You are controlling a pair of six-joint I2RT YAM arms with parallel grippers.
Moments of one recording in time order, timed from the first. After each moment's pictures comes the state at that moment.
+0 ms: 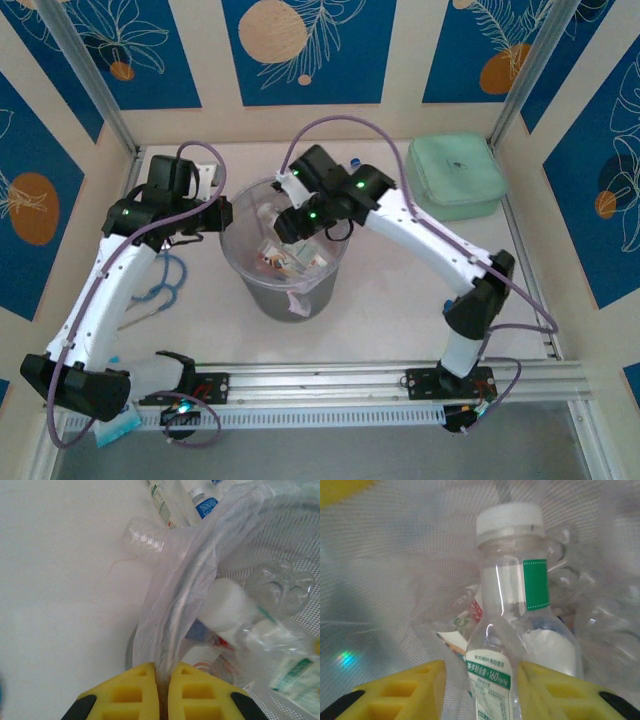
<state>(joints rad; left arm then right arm) -0.29 1.20 1.40 -1.02 0.20 -0.24 0.87 1.78 1.90 -1.09 -0.19 0.21</state>
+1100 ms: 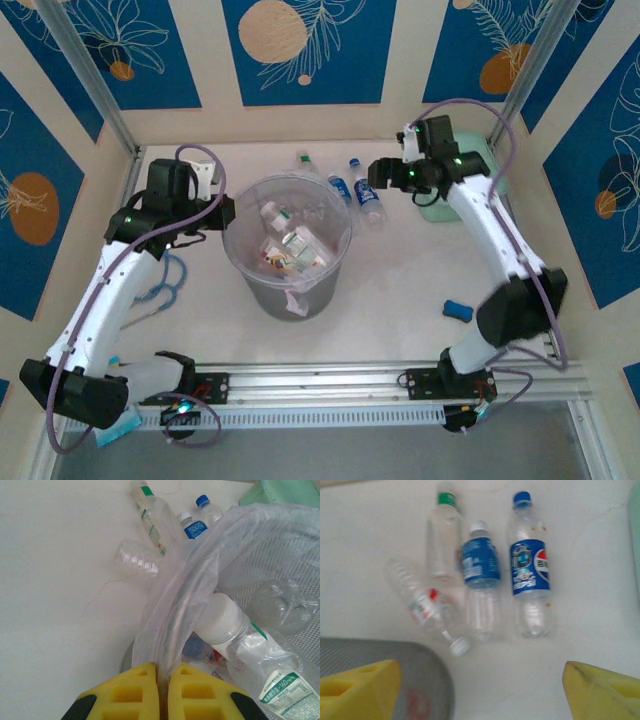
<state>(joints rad) -0.29 1.17 1.31 -0.87 0.24 -0.26 0.24 1.64 1.63 -0.90 -0.21 0.25</state>
